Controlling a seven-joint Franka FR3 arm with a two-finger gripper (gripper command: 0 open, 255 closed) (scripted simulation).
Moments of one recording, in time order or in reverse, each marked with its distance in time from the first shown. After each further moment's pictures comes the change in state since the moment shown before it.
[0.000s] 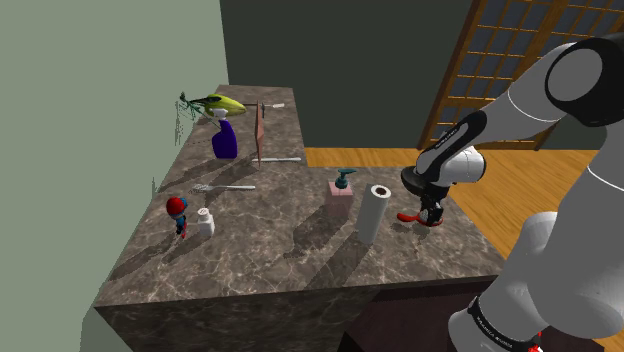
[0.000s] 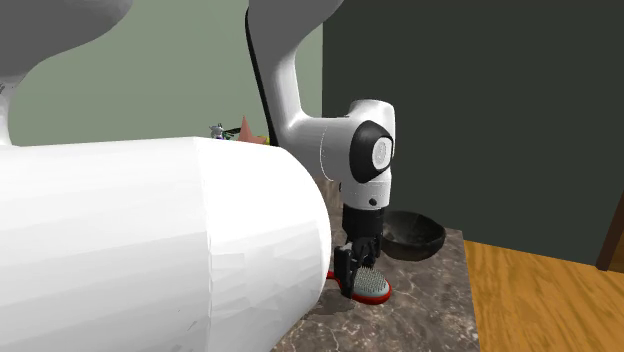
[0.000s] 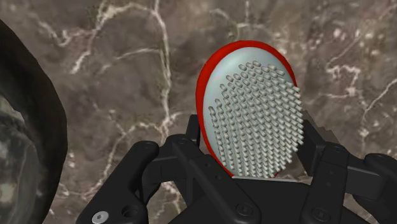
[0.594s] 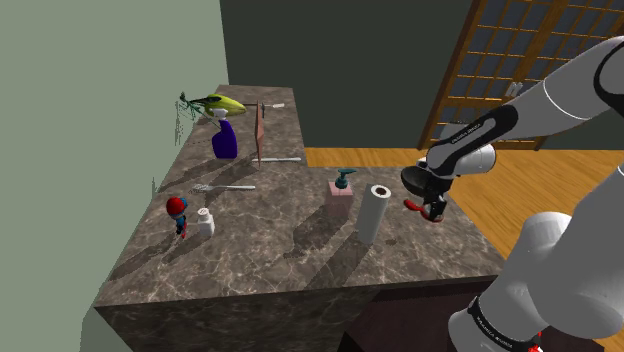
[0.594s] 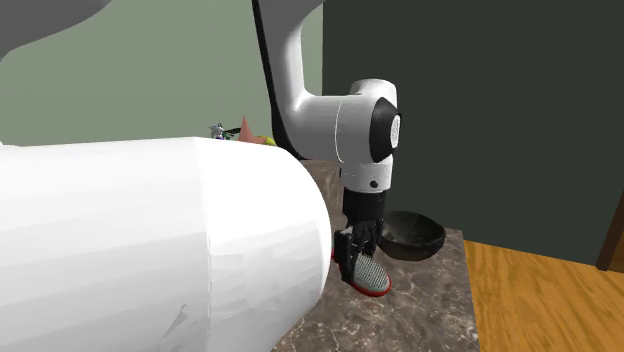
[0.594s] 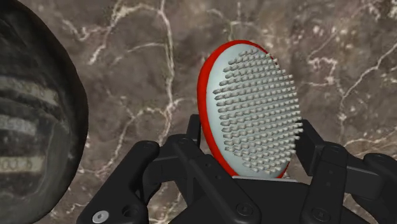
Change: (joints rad) arm -0.004 -0.161 -0.034 0.008 -0.238 -0.100 0.172
